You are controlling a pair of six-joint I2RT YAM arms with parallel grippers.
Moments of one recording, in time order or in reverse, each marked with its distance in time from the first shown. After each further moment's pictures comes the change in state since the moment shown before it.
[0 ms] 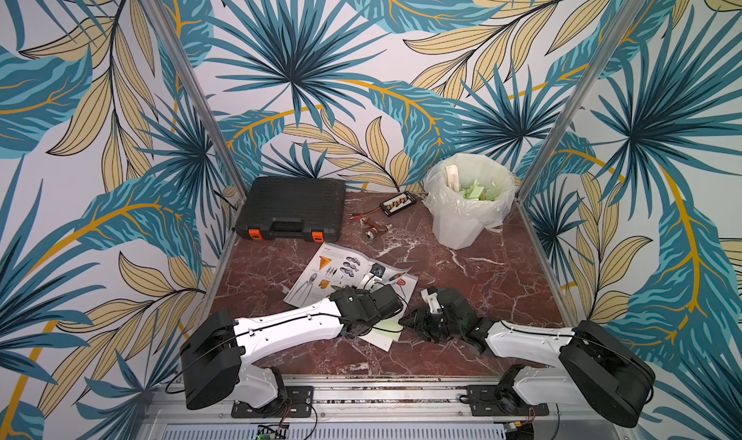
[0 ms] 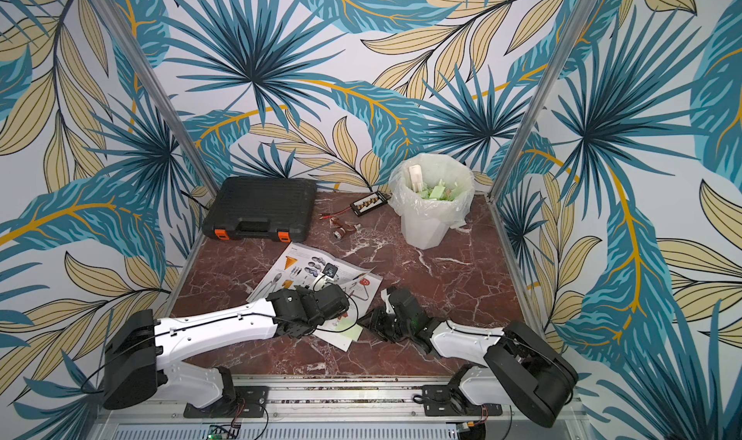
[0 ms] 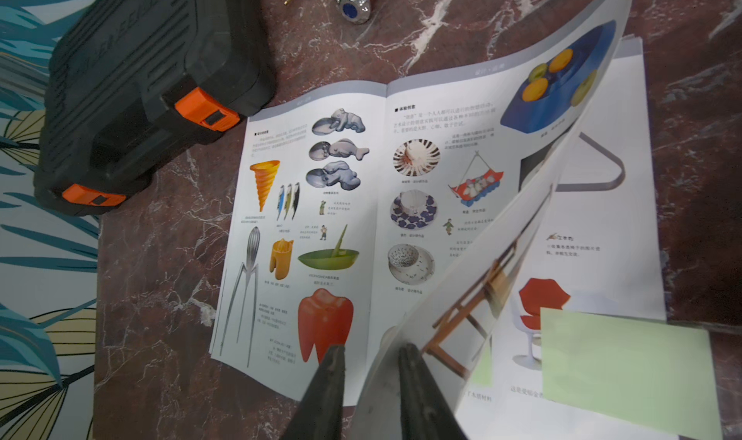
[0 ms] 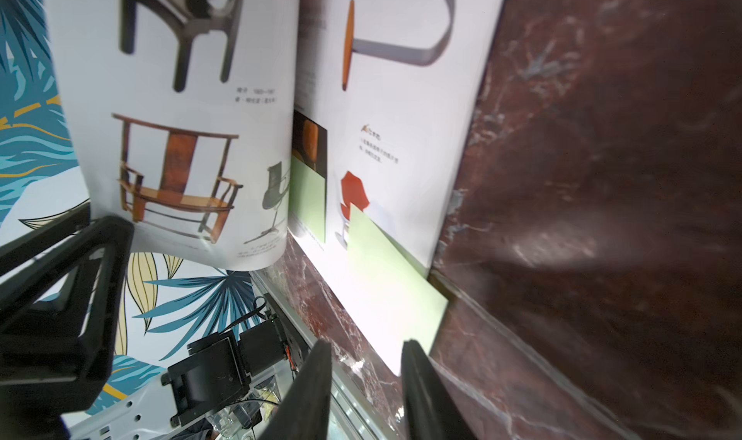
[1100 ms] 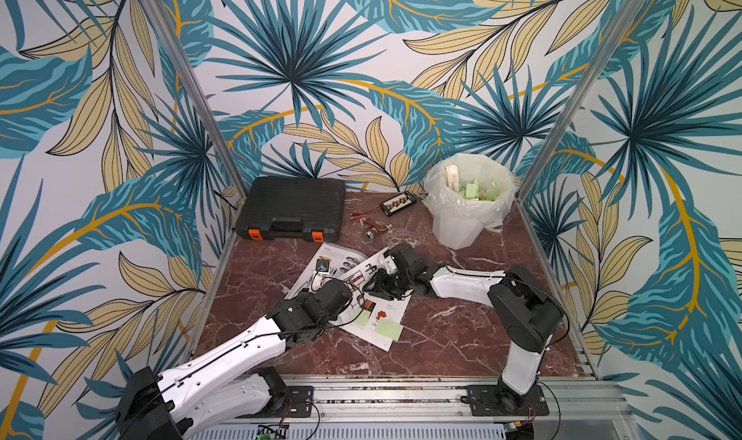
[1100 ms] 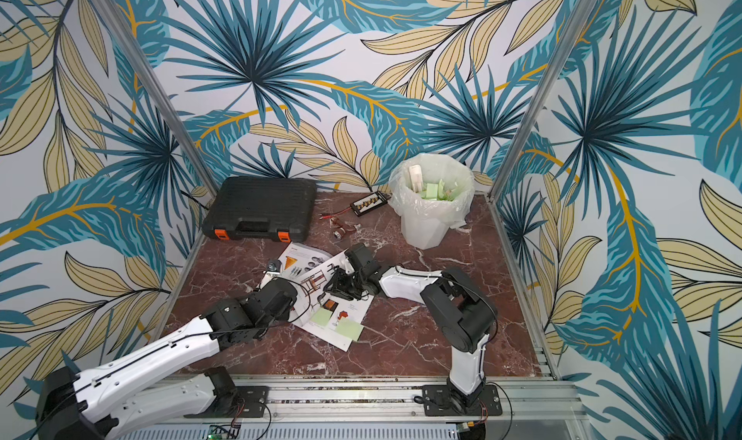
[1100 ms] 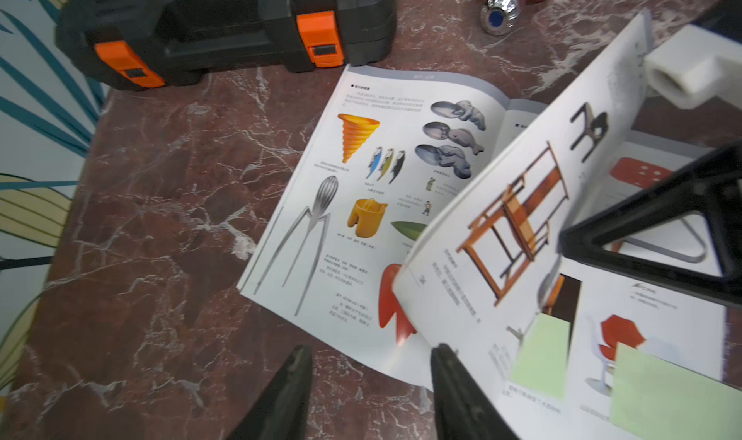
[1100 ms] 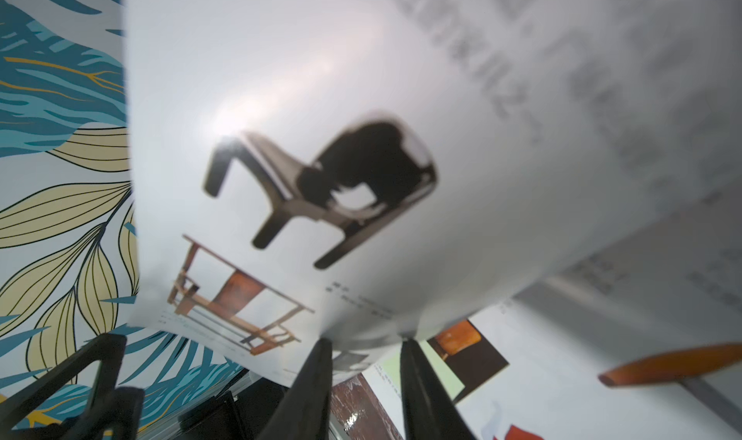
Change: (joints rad) left arm 0.233 -0.424 -0.273 0.072 0.132 -0.091; right arm -0.001 0.543 0.716 -0.318 -0.074 -0.228
